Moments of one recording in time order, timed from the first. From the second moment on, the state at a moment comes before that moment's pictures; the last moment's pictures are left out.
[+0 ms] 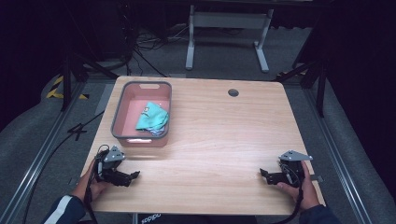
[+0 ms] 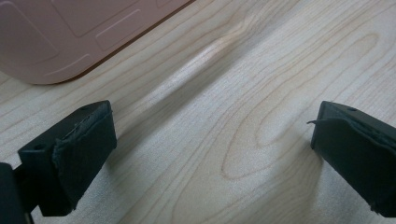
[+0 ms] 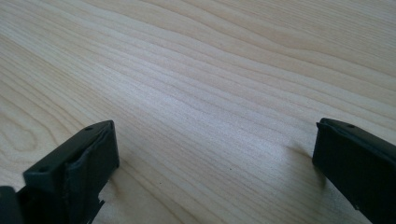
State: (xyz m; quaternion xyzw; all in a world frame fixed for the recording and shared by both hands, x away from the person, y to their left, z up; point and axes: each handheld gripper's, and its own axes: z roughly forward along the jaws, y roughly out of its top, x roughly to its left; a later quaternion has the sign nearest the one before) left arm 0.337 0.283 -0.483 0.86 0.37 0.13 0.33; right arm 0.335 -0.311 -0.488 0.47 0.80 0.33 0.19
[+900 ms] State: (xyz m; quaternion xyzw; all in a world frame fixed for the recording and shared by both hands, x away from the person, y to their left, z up) left arm 0.328 0.301 -0.449 0.85 0.38 0.15 0.33; right arm 0.335 -0.310 -0.488 0.47 0.80 0.33 0.19
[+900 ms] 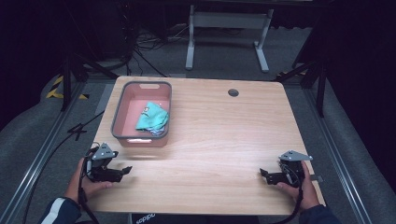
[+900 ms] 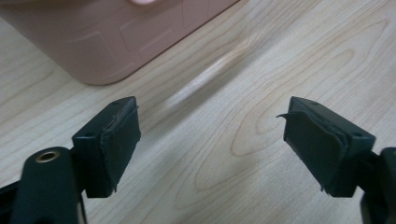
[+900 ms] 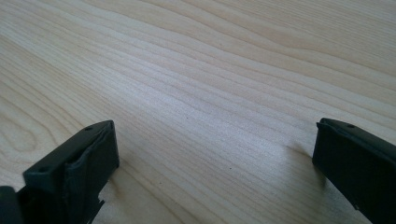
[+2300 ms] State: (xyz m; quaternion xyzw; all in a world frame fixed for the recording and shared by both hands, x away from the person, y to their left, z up) left arm 0.407 0.252 -0.360 0.86 0.35 0.18 0.34; right arm 0.335 -0.310 -0.488 0.47 0.80 0.33 0.19
